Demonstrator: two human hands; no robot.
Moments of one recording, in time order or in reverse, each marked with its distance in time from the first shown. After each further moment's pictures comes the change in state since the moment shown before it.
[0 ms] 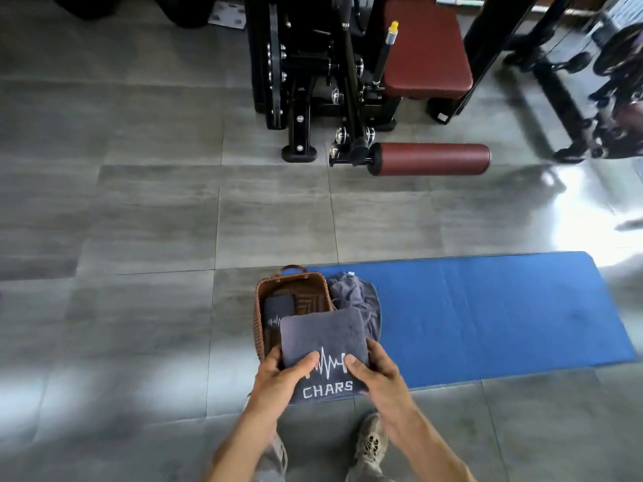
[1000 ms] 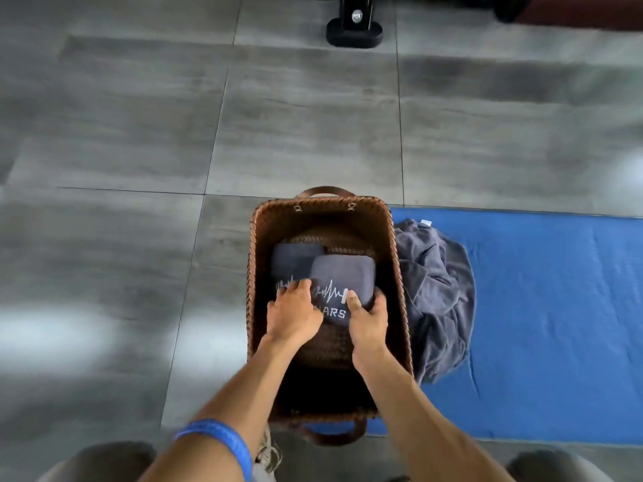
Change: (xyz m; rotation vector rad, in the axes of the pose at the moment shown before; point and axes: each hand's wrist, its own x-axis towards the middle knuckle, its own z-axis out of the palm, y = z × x) left_hand 0.469 -0.252 -0.001 1.156 0.202 0.201; right_hand 0.452 0.359 0.019 -0.050 0.297 0.020
